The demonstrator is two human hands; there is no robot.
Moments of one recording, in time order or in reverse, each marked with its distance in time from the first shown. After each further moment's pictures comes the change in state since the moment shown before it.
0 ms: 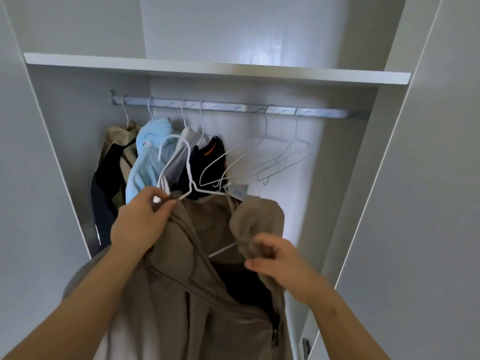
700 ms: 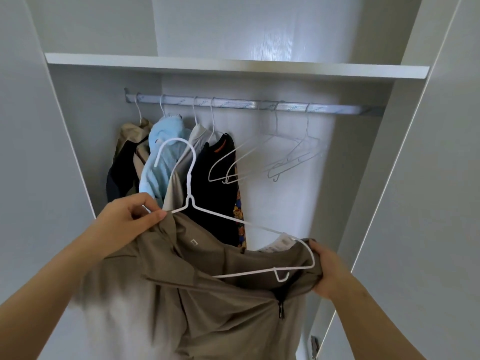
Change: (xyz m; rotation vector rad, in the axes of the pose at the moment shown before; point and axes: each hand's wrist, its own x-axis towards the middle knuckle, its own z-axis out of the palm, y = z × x) left_hand 0.002 -0.028 -0.052 -0.121 -0.325 0.180; right_hand 0.010 0.069 -0.044 0.801 0.595 0.649
